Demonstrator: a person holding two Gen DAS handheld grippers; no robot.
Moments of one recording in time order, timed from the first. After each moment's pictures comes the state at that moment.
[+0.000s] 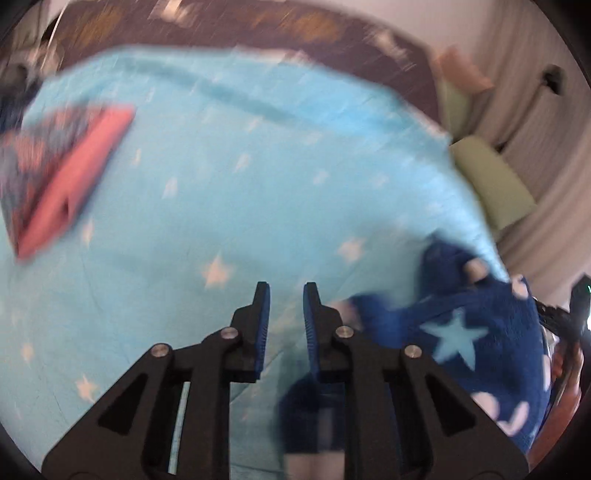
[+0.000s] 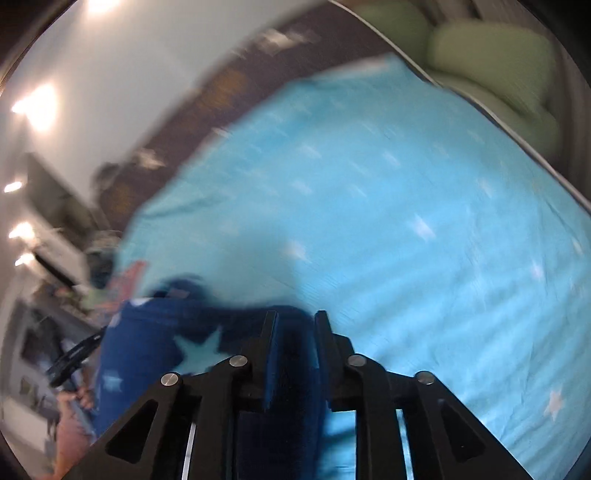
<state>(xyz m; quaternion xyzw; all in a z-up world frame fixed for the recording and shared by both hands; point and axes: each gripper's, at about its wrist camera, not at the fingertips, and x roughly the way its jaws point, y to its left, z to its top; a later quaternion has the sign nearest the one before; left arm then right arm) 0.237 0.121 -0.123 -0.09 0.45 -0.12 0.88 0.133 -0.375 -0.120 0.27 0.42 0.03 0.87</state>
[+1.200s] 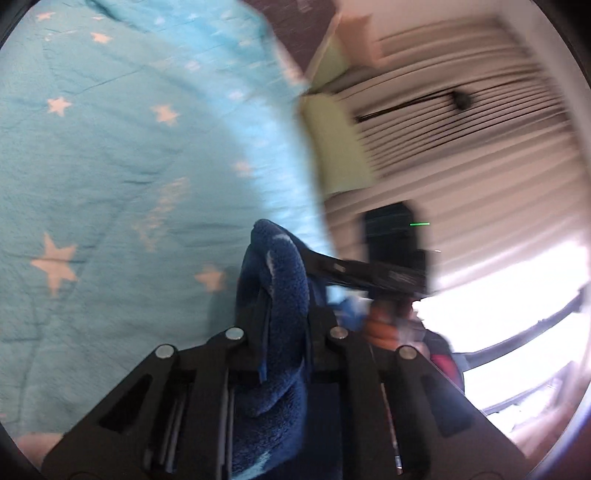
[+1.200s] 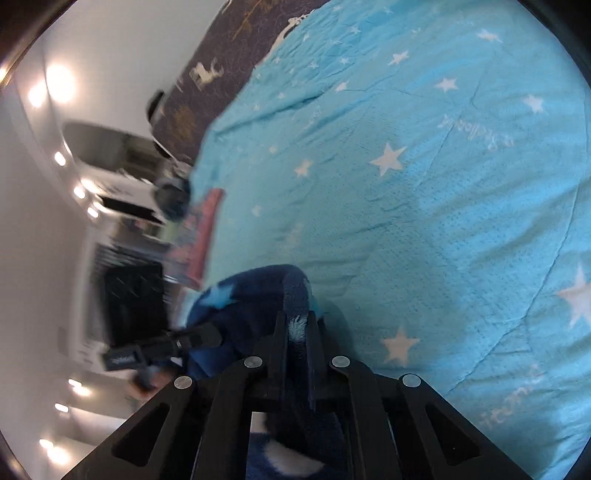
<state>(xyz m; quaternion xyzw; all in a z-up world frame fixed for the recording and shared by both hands) 0.302 0.024 -0.132 -0.29 0.50 -0.47 0.66 0.306 -0.265 -0.144 0.35 0.51 0.29 0.73</state>
